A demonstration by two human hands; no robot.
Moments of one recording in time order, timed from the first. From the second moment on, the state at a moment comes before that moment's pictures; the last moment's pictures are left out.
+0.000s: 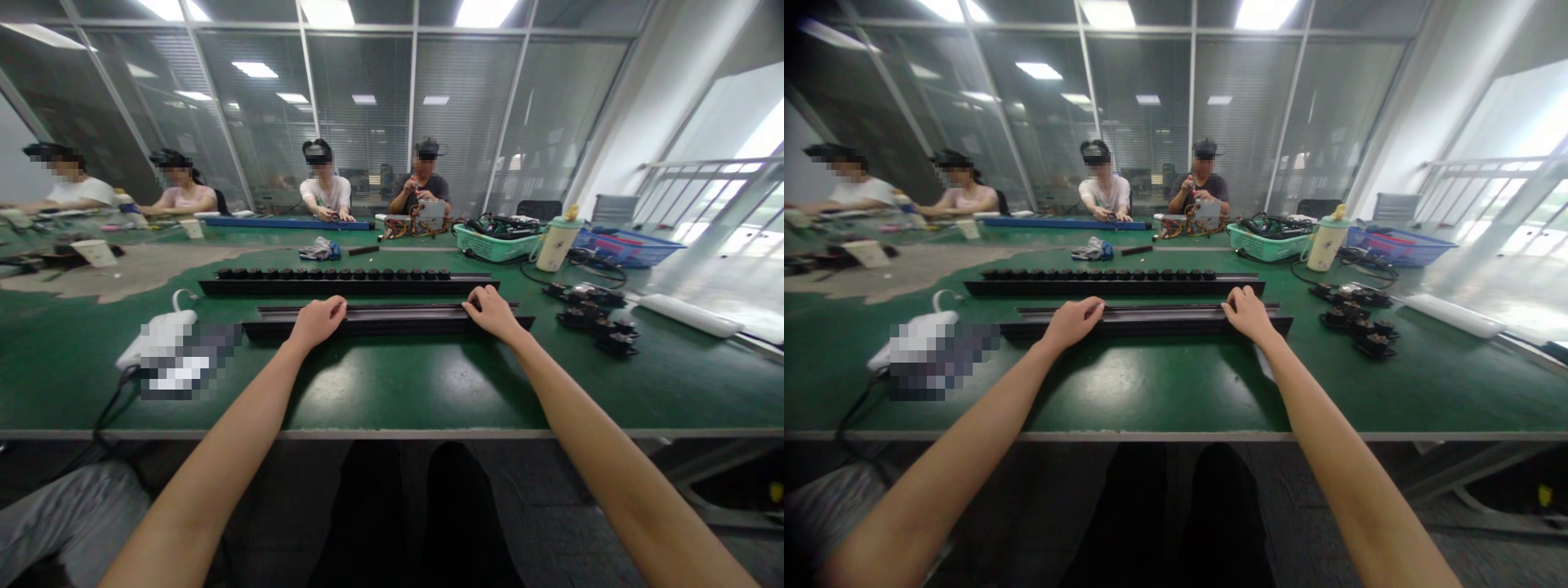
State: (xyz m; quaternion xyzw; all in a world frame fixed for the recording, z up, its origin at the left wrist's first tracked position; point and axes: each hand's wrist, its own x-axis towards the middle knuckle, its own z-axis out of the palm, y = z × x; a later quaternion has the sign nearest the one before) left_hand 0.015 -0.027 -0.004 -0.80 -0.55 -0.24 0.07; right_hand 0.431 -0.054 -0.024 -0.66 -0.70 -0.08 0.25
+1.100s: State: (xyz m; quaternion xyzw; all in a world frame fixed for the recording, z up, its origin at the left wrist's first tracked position) left_hand 0.017 -0.029 -0.001 -0.80 -0.55 -0.23 0.07; right_hand 0.422 -0.075 -0.021 -0.74 -0.61 -0.13 0.25
